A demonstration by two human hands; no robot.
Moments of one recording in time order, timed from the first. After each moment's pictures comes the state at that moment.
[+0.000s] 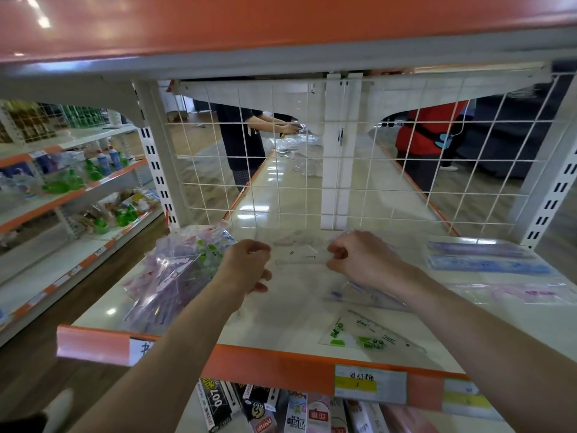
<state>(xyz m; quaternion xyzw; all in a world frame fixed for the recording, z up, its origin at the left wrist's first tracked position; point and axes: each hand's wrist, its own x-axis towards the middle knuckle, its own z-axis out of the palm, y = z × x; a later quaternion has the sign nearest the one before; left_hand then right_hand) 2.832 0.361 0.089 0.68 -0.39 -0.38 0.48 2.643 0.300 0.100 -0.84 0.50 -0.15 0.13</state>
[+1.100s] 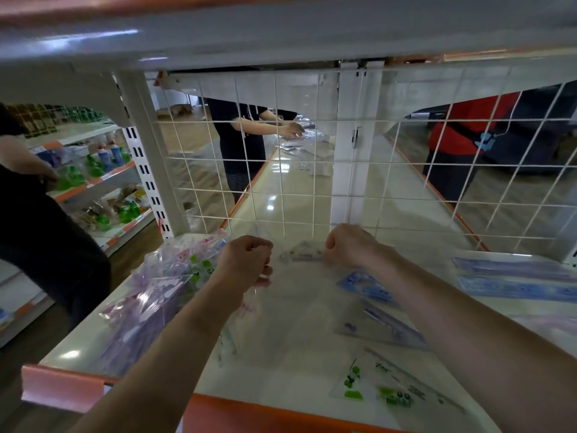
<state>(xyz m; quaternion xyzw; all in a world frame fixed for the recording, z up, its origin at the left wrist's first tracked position) 2.850 0.310 0.091 0.69 -0.37 -0.36 0.51 2.693 0.200 0.085 -0.81 0.55 -0.05 0.16</state>
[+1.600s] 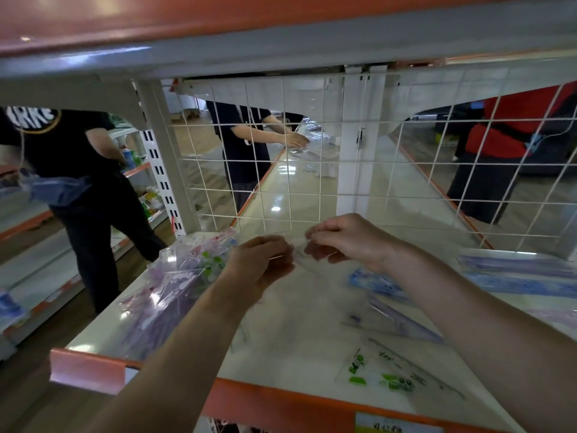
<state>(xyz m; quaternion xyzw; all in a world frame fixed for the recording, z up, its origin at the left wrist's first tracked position) 2.840 0.324 0.096 0.52 -0.25 -0.53 0.62 2.683 0.249 0.116 -0.73 0.39 -0.24 0.52</state>
